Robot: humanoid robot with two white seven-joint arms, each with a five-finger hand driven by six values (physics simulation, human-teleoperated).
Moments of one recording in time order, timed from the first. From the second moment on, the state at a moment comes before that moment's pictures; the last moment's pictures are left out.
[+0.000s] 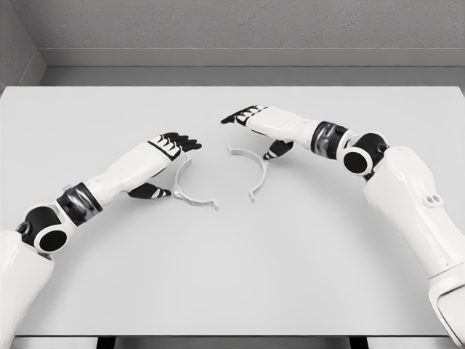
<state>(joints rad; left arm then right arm) -0.25 0.39 -0.25 -1.44 -0.69 -0.61 -0.23 -0.73 -0.29 0.61 -1.07 0.61 -0.47 0.41</state>
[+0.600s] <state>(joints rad) -0.25 0.38 -0.26 -1.43 -0.69 -0.61 -0.23 -0.73 -0.45 0.56 -1.09 0.61 -0.47 0.31</state>
